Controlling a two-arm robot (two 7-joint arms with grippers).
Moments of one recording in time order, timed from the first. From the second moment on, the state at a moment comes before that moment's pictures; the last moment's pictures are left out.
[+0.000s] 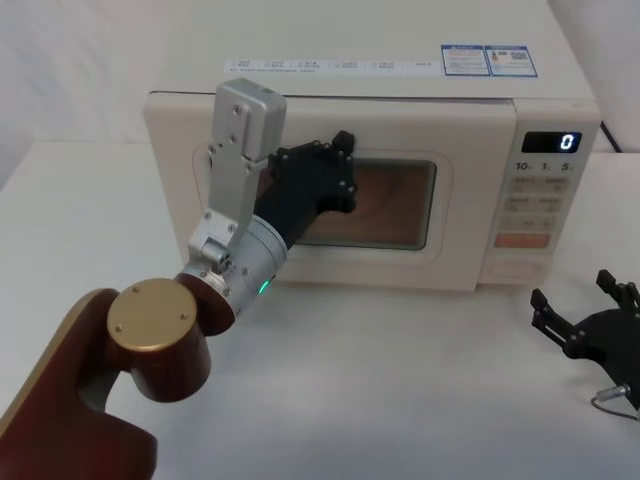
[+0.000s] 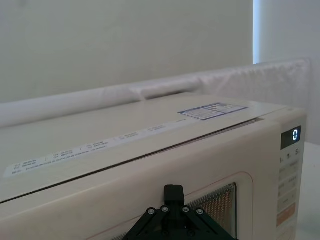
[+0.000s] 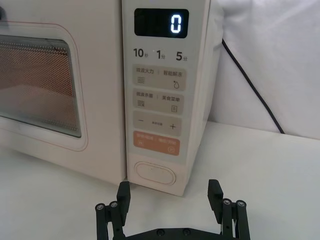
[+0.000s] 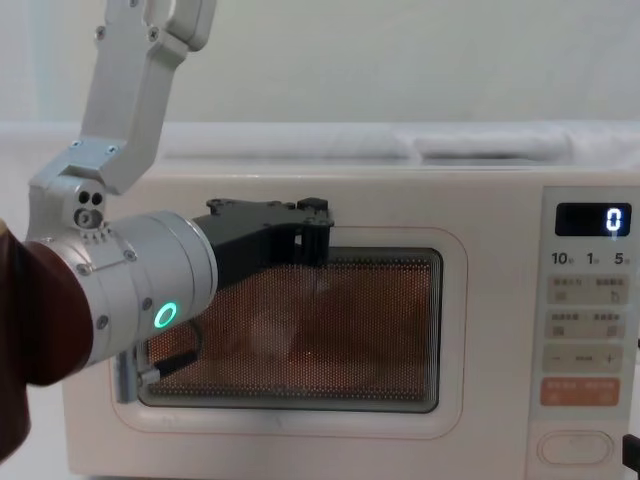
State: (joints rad) left arm -0.25 0.16 0.31 -1.67 -0.13 0.15 -0.21; right arm -0.12 0.26 -0.09 -1.65 0.19 -0.07 0.23
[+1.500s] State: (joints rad) left arm -0.22 0.16 0.29 -1.70 -0.18 0.18 -0.23; right arm -0.12 0.26 -0.09 -1.65 0.19 -0.07 0.23
